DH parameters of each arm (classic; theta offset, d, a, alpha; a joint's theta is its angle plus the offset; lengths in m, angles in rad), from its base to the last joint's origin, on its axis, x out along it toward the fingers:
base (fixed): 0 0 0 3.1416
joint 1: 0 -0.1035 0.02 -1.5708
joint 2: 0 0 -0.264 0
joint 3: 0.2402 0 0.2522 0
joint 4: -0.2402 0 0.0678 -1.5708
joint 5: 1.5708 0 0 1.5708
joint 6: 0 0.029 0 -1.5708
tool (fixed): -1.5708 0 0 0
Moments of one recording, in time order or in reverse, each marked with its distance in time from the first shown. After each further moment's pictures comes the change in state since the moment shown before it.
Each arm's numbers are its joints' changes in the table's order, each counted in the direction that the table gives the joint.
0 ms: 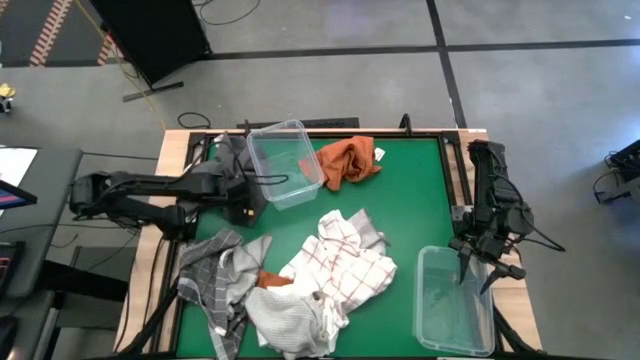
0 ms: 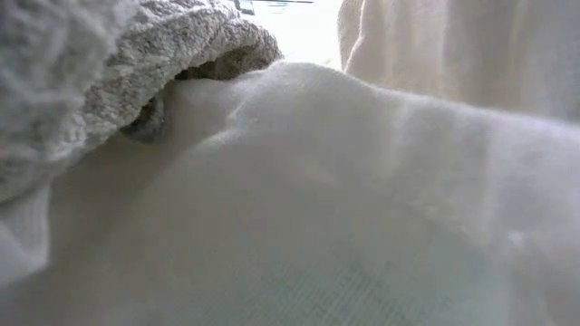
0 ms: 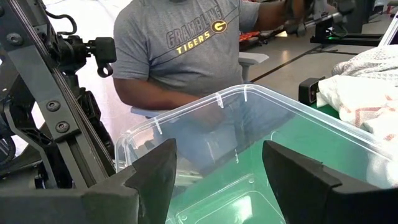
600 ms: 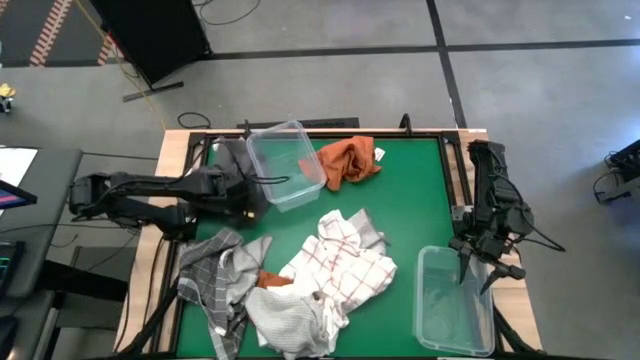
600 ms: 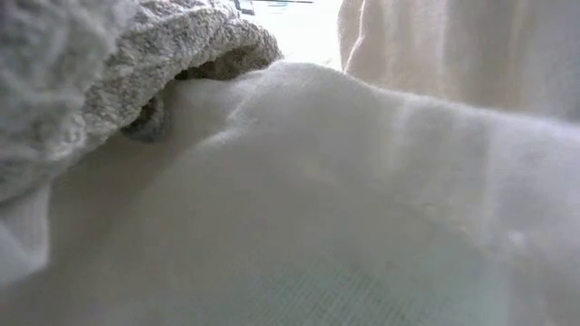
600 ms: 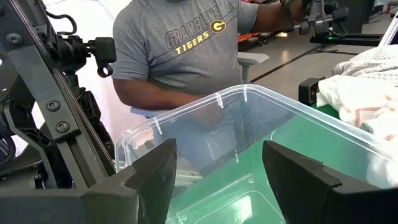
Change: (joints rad) left arm -0.002 0.012 -0.015 0.058 -0.161 0.019; right arm 0.000 0.000 0.000 0.000 0.000 0.000
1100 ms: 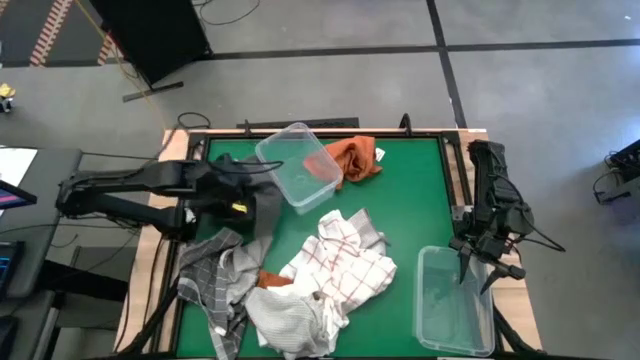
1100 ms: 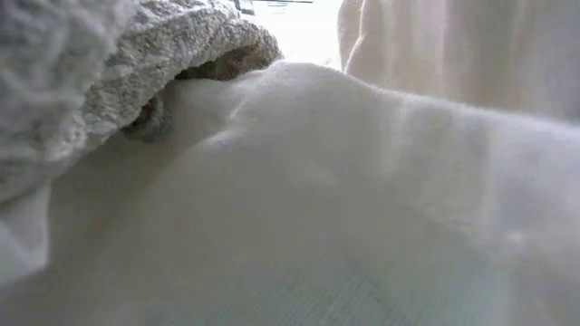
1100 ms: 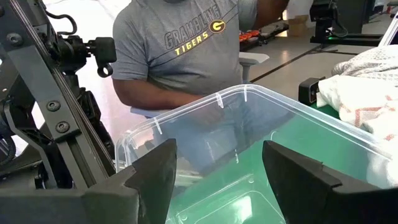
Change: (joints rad) left arm 0.208 0.203 0.420 -0.250 0.163 0.010; right arm 0.000 0.000 0.000 0.000 0.000 0.000
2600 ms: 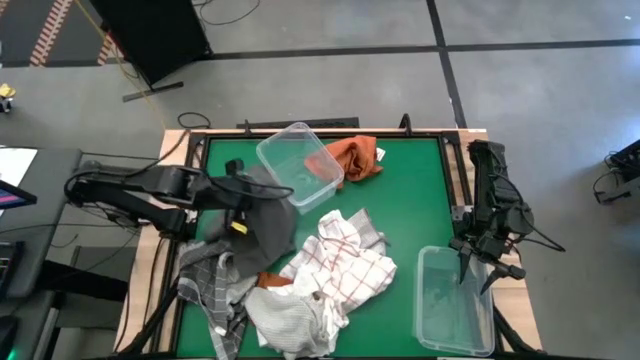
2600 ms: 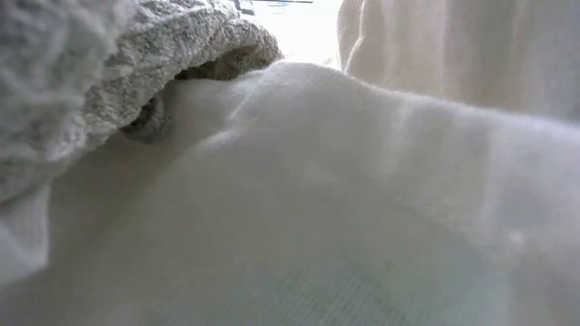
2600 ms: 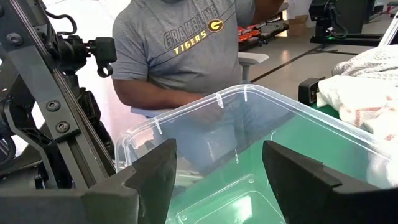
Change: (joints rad) left arm 0.219 -0.135 0.181 -0.041 0.093 0.118; right arm 0.000 0.000 0.000 0.000 0.000 0.000
